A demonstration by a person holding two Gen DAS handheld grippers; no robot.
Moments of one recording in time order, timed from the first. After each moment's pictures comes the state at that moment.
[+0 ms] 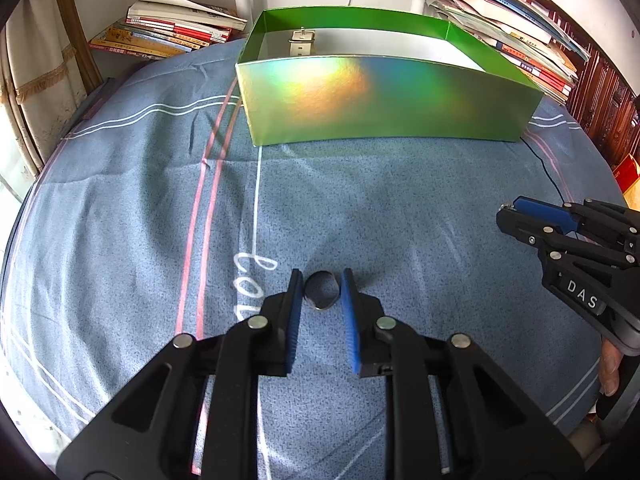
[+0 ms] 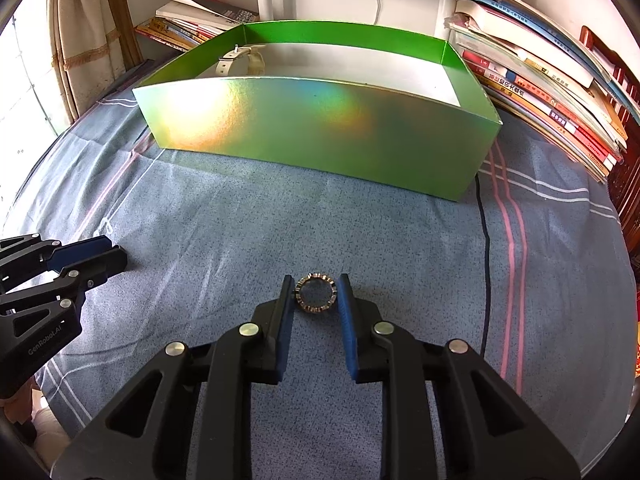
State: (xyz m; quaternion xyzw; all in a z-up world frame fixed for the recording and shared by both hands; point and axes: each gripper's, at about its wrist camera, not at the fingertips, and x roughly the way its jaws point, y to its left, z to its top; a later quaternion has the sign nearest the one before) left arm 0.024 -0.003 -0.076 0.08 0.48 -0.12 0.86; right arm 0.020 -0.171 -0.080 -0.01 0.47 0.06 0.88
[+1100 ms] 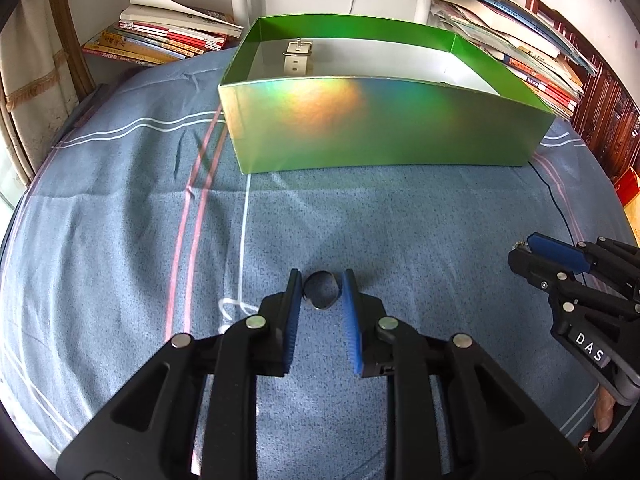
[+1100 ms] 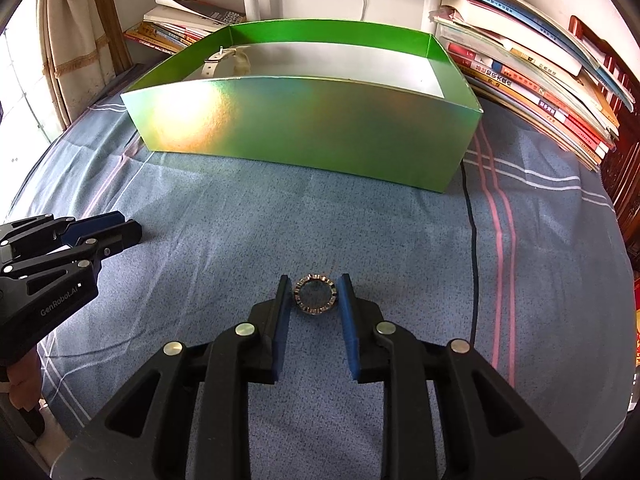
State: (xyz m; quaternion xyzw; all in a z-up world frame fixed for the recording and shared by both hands) left arm 0.050 -0.012 -0.077 0.06 0.47 -0.12 0.87; right arm 0.018 -0.176 -0.080 0.00 0.47 0.04 0.88
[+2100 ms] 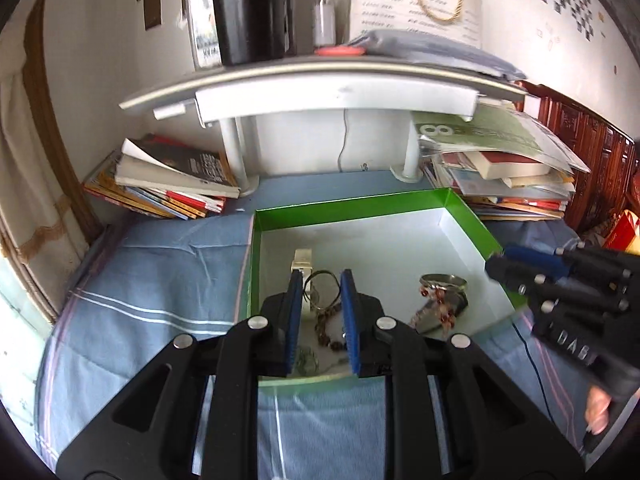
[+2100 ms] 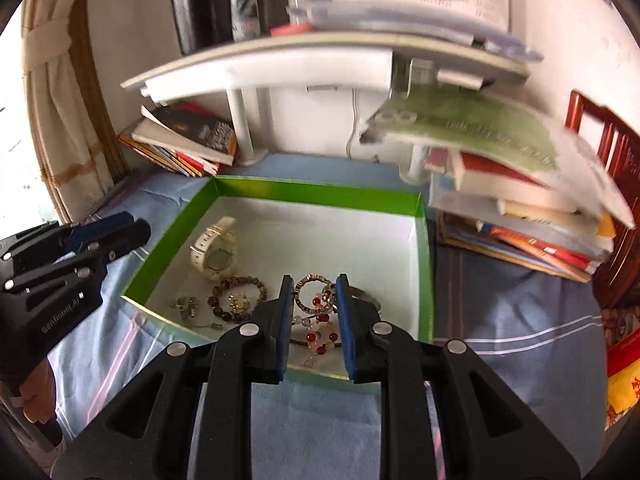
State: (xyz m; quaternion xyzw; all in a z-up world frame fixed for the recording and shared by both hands) left arm 0.142 -0.040 0.044 0.07 0.34 -0.14 0.93; right arm 0.127 -0.196 0.010 0.02 0.39 0.04 0.92
